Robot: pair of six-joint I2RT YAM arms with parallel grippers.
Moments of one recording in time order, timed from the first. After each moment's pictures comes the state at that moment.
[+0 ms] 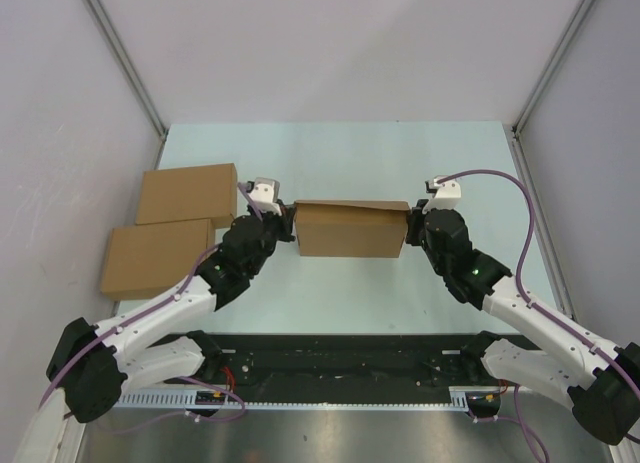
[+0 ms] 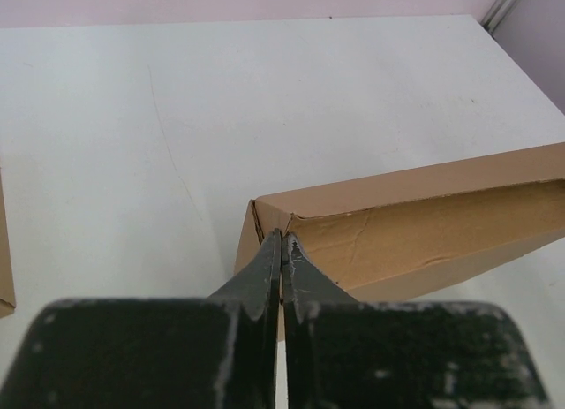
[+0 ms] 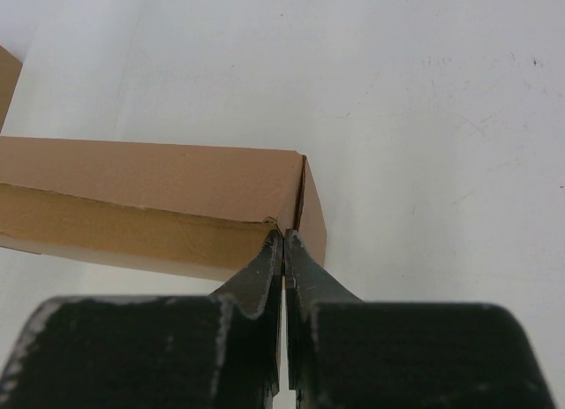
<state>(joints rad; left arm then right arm) -0.73 1.03 0.61 0.28 -0.36 -0.25 0.68 0.93 0.70 -0.12 0.47 0.36</state>
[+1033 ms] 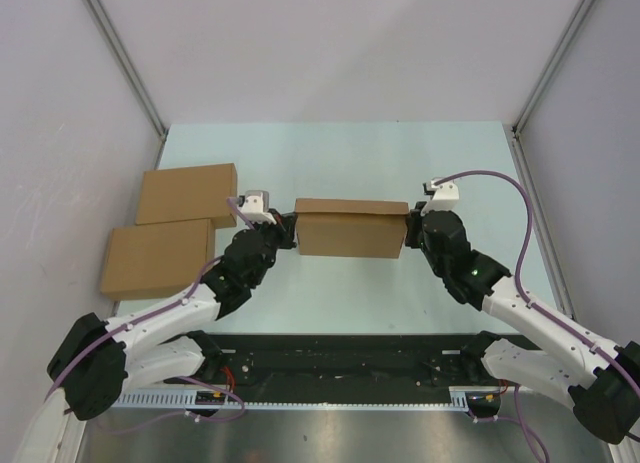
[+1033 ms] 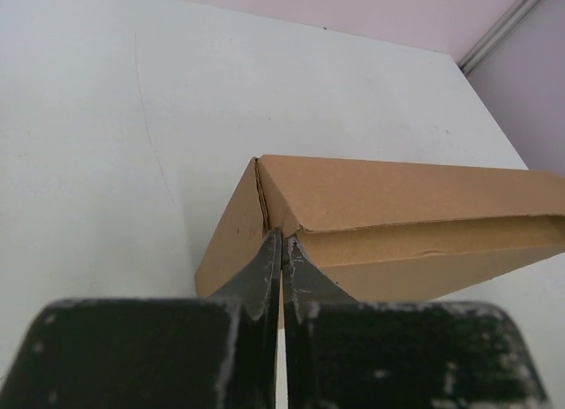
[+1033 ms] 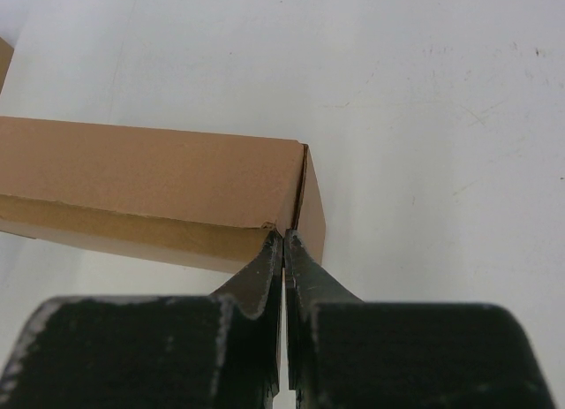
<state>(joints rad) -0.75 1.04 0.47 0.46 -0.41 -0.43 0.69 0.94 0.70 -0.15 0.47 0.36</state>
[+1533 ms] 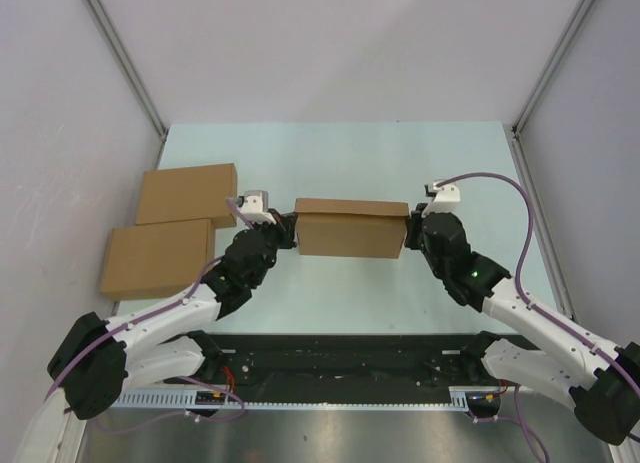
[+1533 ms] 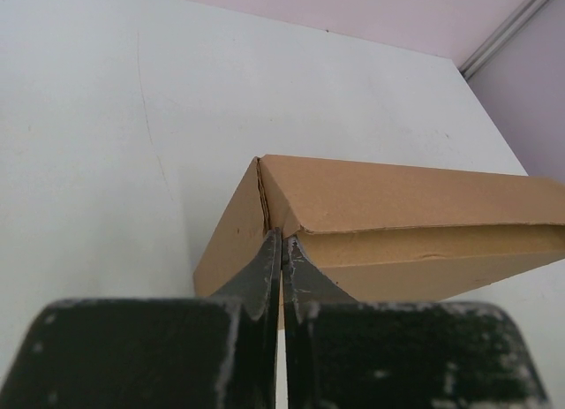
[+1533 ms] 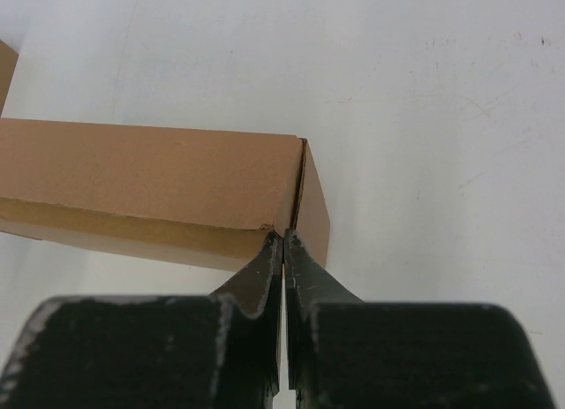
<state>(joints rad) -0.76 1.05 0.47 0.47 -0.43 -0.45 0.69 0.93 0.69 -0.15 0.48 0.39</state>
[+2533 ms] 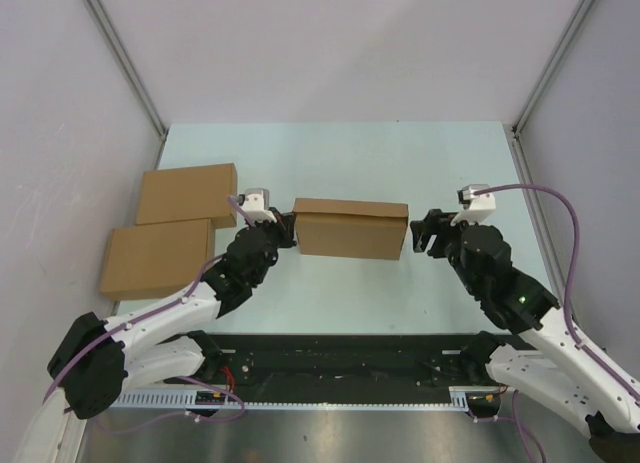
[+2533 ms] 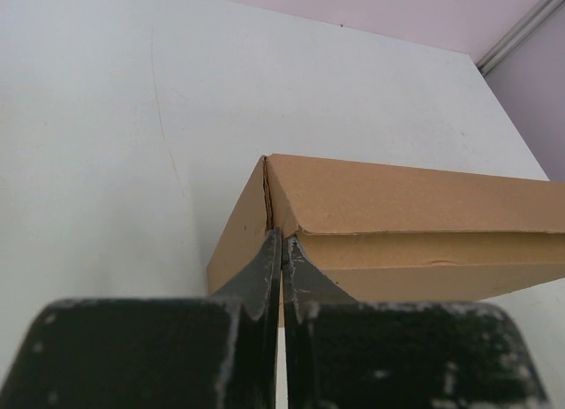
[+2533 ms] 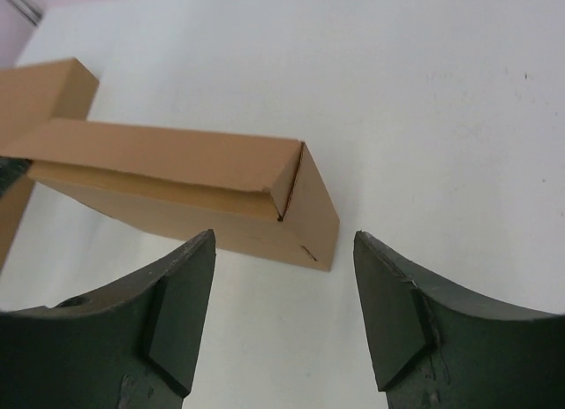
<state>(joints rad) -0.76 1.05 0.50 0.41 -0.46 -0.45 0.72 0.68 0.78 -0.40 0.45 0.39</state>
